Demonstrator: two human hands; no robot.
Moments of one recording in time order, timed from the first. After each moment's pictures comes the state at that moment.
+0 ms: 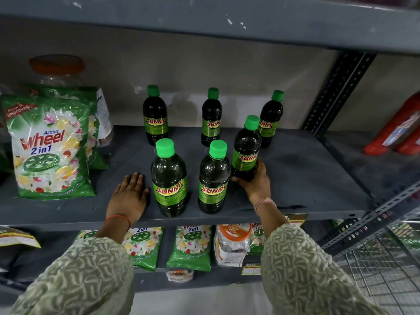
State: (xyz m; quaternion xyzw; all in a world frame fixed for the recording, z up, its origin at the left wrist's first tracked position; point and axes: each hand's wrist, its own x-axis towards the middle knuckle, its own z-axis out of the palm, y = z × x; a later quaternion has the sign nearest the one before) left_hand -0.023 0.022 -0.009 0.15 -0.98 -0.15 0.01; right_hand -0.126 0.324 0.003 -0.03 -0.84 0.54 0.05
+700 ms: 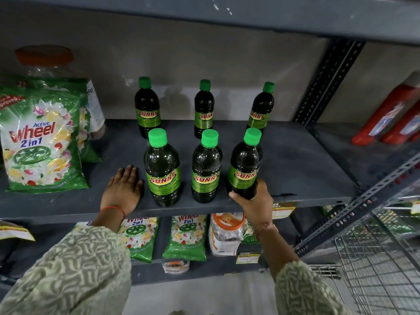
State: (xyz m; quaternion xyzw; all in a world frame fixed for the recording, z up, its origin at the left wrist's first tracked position) left_hand -0.023 0.022 -0.011 0.15 -0.98 -0.14 0.00; right_hand -0.035 0.337 0.009 -0.04 -0.85 0.52 0.08
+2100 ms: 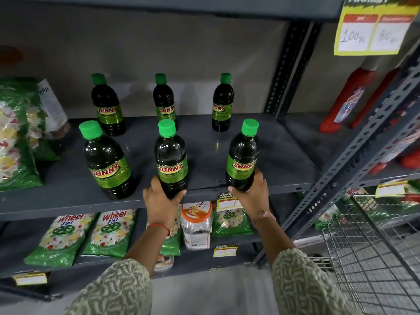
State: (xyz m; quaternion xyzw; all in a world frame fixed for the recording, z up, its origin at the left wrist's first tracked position) left_hand -0.002 0.246 0.000 0.22 -0.86 -0.42 0.19; right_hand -0.053 0.450 -0.001 0.00 -0.87 0.48 0.10
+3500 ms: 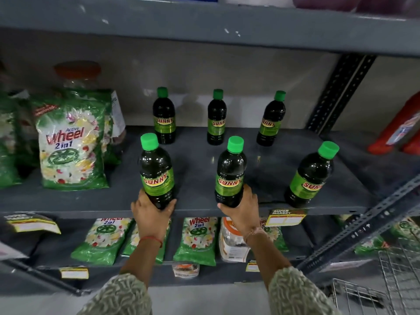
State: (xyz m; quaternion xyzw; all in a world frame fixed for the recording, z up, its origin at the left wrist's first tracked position) left_hand 0.025 0.093 -0.014 0.29 -0.85 -0.37 0.25; right_hand -0.030 0.297 0.000 0.04 -0.88 0.47 0.05
